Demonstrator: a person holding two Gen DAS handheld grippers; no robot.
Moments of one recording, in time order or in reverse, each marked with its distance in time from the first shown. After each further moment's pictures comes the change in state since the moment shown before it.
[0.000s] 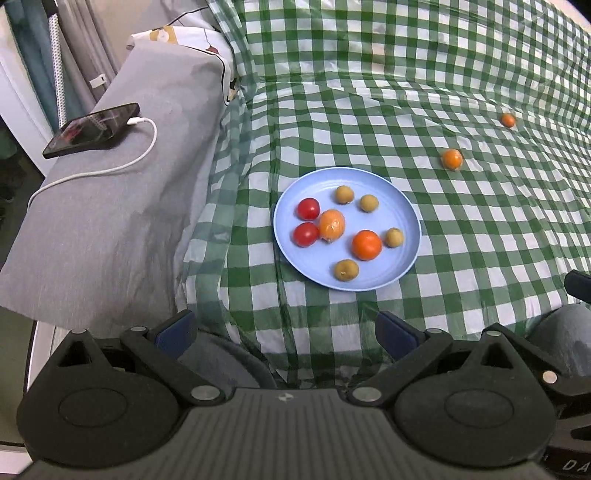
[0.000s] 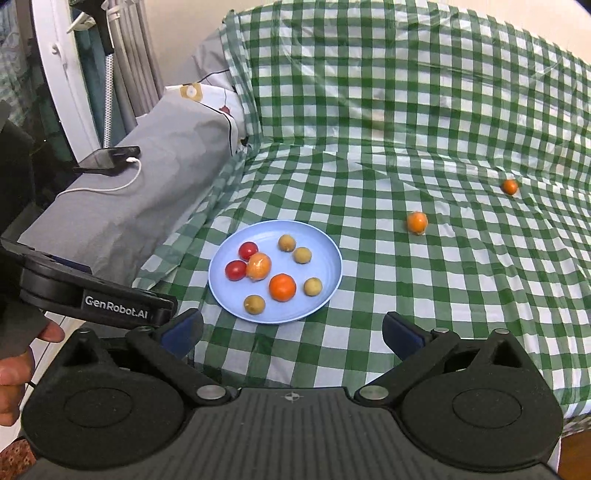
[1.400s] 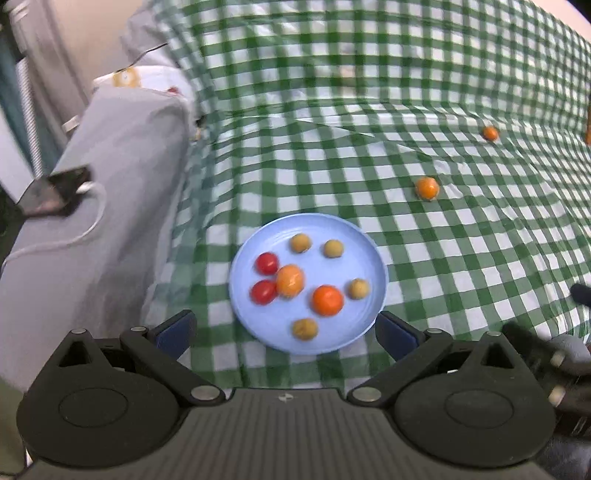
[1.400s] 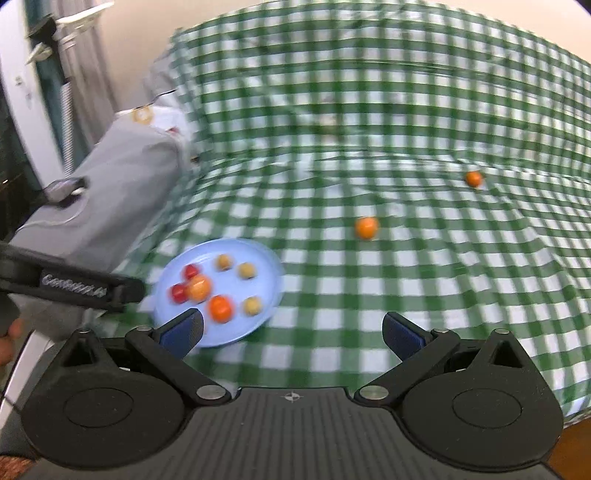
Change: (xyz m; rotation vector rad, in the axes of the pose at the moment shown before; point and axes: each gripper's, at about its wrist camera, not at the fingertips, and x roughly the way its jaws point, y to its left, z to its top) left arm 0.020 -0.059 0.055 0.077 -0.068 -0.009; right arm 0.007 -0.066 0.005 0.096 -0.038 -0.086
